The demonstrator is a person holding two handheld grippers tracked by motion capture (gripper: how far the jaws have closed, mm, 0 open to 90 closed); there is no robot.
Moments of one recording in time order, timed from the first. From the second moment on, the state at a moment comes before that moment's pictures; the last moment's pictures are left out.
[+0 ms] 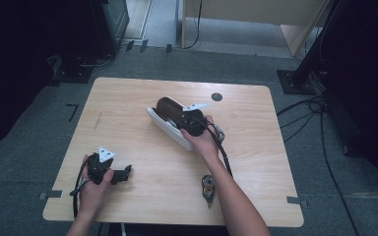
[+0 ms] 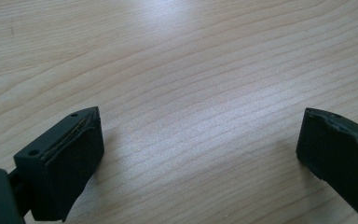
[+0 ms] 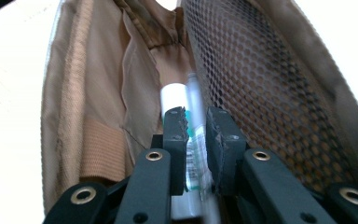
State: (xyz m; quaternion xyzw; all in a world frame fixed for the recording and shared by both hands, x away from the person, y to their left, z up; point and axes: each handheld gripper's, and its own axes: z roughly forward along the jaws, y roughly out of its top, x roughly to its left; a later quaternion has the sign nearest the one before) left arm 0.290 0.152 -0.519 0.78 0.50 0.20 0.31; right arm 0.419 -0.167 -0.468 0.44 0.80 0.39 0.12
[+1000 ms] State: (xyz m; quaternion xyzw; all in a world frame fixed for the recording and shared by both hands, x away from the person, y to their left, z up) left arm 0.290 0.152 -0.519 0.79 0.50 0.20 0.31; right arm 0.354 -0.219 -0.423 0.45 0.74 0.46 0.18
